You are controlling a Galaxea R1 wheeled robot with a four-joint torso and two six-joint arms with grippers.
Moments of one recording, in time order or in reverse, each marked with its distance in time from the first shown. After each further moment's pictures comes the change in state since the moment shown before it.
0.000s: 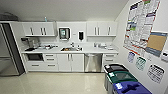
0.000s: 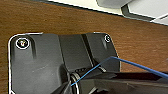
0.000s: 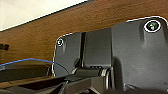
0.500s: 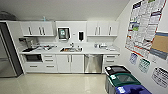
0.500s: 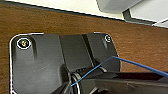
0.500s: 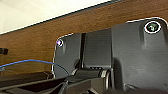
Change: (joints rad) left arm 0.000 -0.004 0.001 0.000 0.000 0.000; right arm 0.005 0.000 0.000 0.000 0.000 0.000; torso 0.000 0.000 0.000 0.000
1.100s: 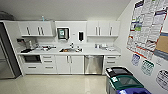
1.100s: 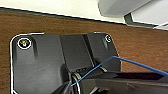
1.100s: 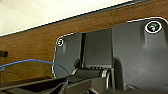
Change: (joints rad) left arm 0.001 -0.002 0.002 0.000 0.000 0.000; right arm 0.003 0.002 0.000 0.000 -0.008 0.000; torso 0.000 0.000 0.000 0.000
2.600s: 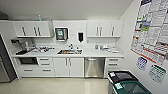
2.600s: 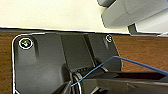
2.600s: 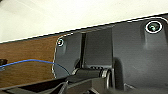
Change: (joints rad) left arm 0.000 -0.006 0.001 0.000 -0.001 0.000; right arm 0.000 0.002 0.000 0.000 0.000 0.000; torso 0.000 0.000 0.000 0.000
